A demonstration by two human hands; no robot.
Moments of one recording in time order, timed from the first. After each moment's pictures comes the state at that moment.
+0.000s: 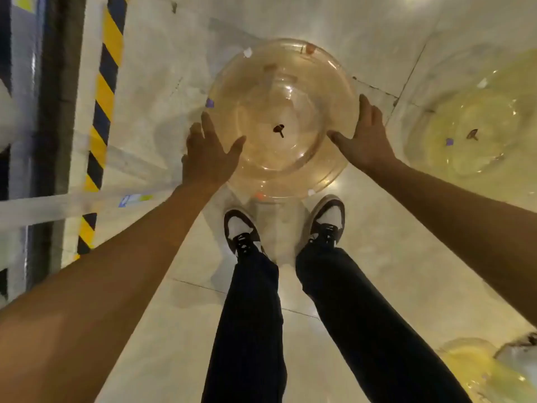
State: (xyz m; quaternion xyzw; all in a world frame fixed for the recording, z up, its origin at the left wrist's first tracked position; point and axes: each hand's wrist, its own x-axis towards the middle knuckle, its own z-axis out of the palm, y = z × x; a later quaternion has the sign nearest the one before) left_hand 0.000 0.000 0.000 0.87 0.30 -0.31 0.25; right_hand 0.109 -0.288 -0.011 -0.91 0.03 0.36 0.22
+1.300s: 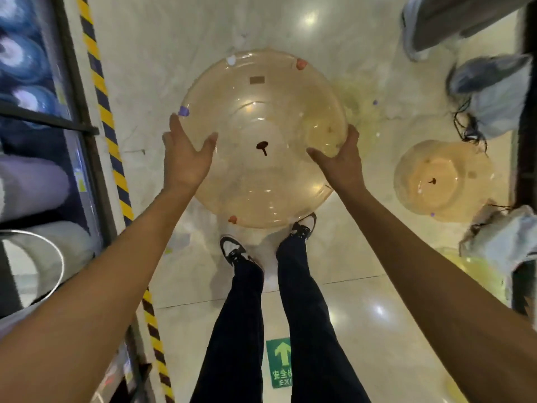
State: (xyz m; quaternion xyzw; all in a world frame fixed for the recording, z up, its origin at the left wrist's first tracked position) left_hand 0.149 -0.159 0.403 0.88 0.19 -0.22 0.37; right_hand 0.083 -0.447 0.378 -0.81 0.34 0.13 0.47
